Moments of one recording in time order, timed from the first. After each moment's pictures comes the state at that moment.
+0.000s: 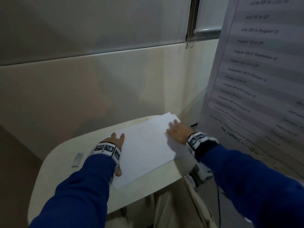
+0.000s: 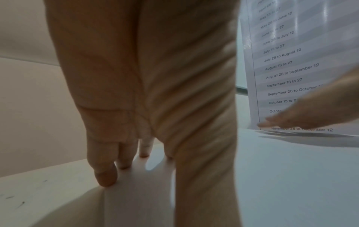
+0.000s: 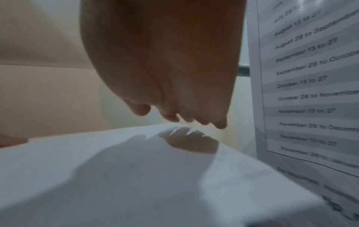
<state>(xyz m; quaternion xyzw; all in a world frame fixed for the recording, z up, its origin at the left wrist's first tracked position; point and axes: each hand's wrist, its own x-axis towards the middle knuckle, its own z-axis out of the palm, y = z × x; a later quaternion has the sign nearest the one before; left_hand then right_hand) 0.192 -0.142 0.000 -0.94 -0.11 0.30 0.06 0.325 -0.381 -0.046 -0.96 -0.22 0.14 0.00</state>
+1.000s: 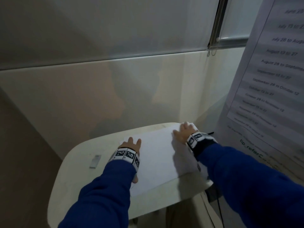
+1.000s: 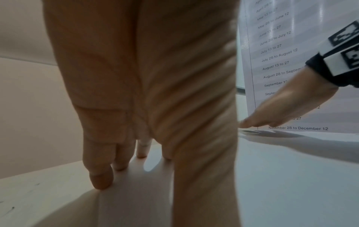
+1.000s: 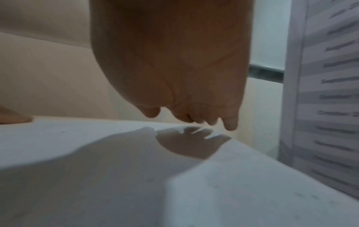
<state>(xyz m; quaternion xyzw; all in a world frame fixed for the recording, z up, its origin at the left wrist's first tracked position) 0.192 -0.140 -0.002 -0.95 -0.12 0.29 0.05 0.348 -0.325 -0.039 -0.98 -0.15 0.13 -0.03</state>
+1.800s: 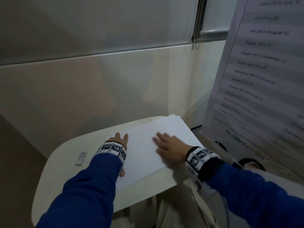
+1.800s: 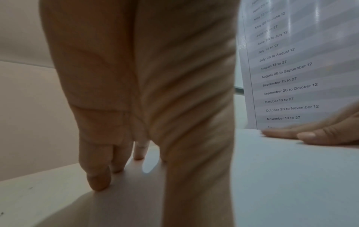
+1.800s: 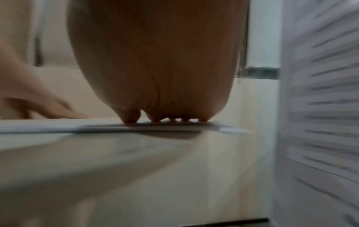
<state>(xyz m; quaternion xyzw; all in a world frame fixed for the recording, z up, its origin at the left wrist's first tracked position) 0.186 -0.154 0.009 -0.94 -0.12 0.29 0.10 0.261 -0.362 -0.040 -0.91 -0.39 0.17 -0.04</state>
